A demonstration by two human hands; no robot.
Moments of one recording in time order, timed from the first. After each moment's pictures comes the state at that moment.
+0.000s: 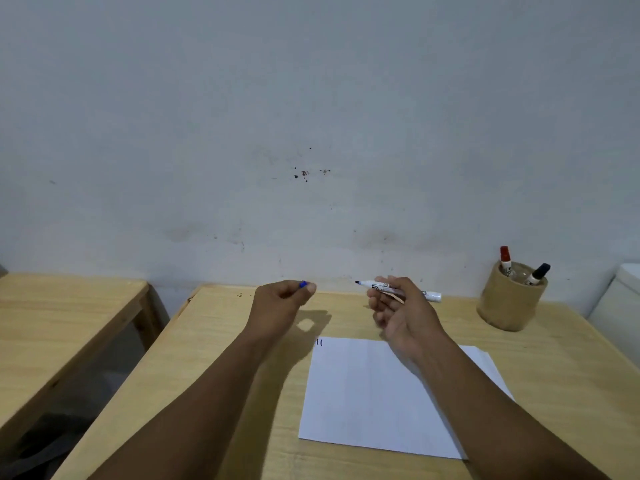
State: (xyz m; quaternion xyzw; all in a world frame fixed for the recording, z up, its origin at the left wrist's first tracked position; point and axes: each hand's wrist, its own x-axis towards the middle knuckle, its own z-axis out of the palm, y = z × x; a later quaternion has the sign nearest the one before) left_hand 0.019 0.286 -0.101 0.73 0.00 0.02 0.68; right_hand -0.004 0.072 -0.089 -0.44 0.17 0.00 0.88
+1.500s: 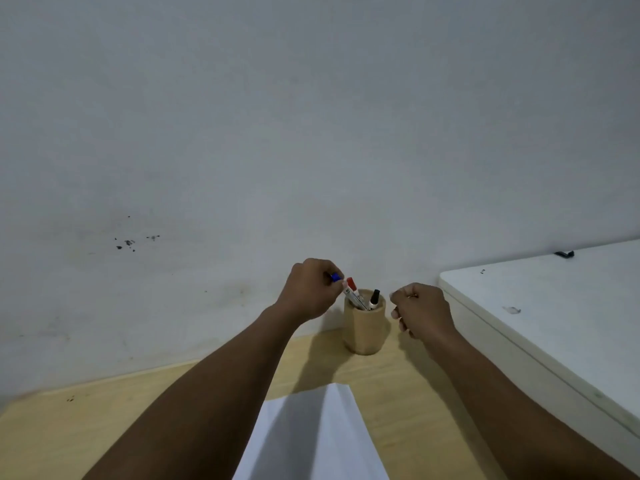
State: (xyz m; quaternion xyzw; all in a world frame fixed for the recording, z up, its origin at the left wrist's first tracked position) left_hand 0.054 0.011 -0.005 0.85 -0.33 0.09 0.40; right_hand -0.060 -0.159 -0.031 -0.76 0.28 -0.25 0.53
